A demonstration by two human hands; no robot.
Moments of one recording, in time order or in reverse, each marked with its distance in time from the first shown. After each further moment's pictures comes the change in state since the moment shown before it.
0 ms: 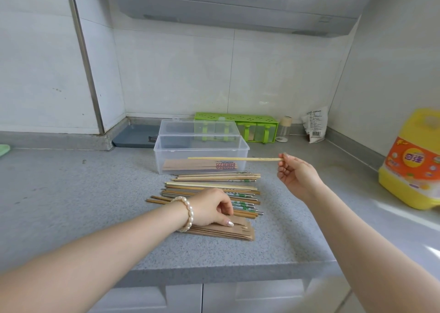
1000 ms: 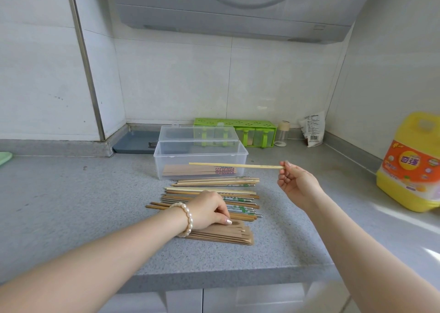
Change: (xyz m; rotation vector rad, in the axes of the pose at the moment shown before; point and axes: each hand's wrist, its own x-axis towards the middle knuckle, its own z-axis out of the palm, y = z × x) left_hand -0.002 0.001 -0.001 0.018 0.067 0.009; right_hand -0.009 0.004 -0.005 0.073 0.027 0.008
